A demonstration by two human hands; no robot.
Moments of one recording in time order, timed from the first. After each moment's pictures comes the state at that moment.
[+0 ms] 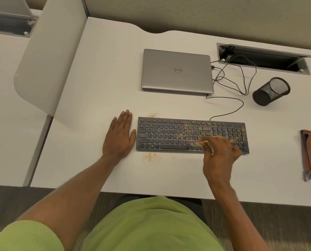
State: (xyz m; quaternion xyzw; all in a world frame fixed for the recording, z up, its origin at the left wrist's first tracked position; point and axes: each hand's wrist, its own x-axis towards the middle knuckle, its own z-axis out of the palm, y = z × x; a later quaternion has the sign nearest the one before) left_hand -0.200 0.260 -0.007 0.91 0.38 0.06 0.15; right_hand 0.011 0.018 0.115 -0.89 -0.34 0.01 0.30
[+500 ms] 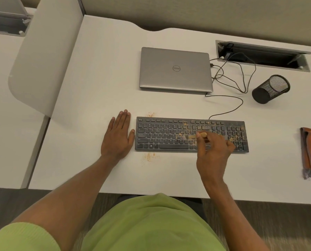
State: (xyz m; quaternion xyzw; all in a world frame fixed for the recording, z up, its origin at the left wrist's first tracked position) left_hand -0.201 0.260 -0.007 0.91 0.38 0.06 0.15; right_hand 0.004 0.037 0.116 -0.88 -0.32 -0.01 0.35
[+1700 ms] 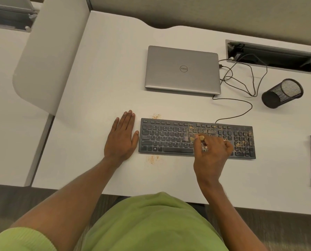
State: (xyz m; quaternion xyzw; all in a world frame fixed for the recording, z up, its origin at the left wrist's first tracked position) left_hand -0.200 0.260 -0.008 0.91 0.39 0.06 0.16; right_hand 0.000 0.058 0.100 -0.87 -0.35 -0.07 0.34
